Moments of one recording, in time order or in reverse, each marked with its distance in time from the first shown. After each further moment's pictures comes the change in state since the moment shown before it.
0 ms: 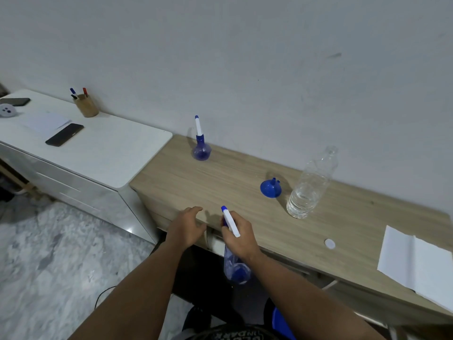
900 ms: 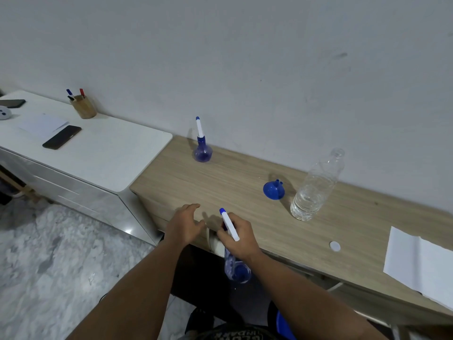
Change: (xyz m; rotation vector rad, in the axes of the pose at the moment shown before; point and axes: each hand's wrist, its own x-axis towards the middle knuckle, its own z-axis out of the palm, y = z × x) left_hand 0.023 -0.013 -0.011 0.021 0.034 0.013; right_hand 0.012 -0.005 0.010 -0.011 0.006 -0.026
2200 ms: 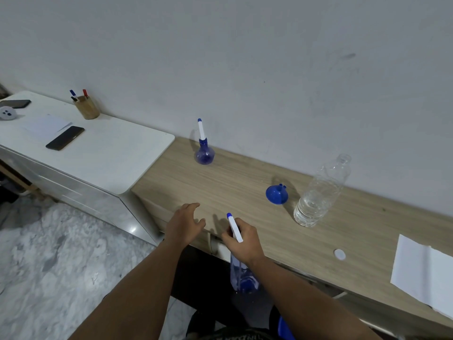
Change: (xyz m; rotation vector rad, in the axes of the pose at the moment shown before) left_hand 0.019 0.003 0.000 -0.004 0.023 -0.042; right_hand 0.017 0.027 -0.006 -0.043 0.010 0.103
